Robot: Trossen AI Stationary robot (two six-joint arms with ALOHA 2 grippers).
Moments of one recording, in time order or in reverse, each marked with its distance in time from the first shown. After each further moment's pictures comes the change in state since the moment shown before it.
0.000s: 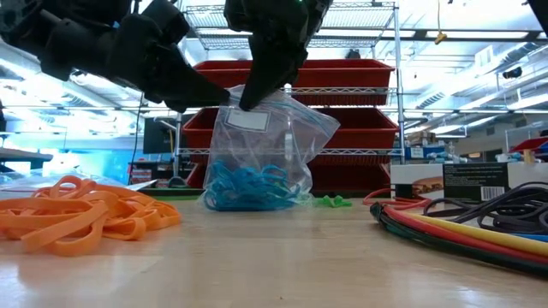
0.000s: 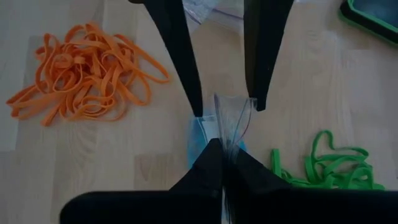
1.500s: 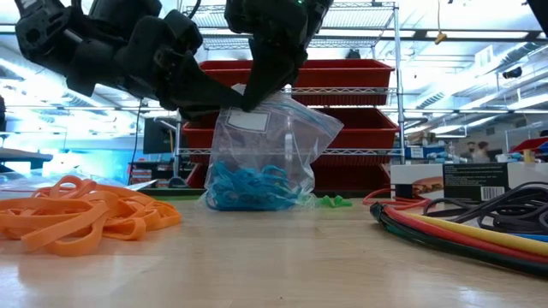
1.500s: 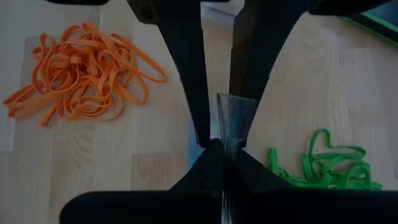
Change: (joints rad) left arm 0.100 0.105 0.004 0.158 0.205 -0.062; right arm -0.005 0.000 0.000 -0.003 -0.002 0.000
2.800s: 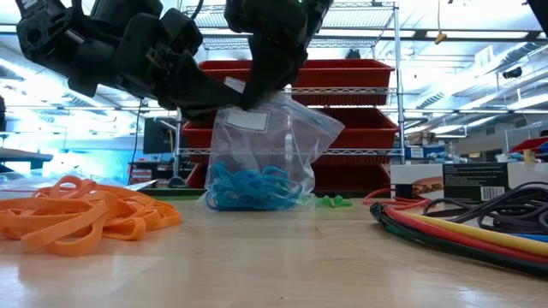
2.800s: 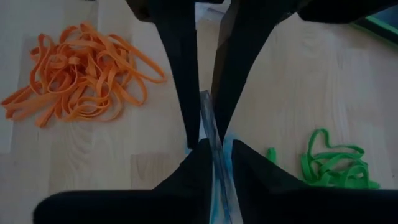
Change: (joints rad) left arm 0.000 -0.001 0.001 -0.007 0.064 0.013; right arm 0.000 0.000 0.000 -0.002 0.014 0.003
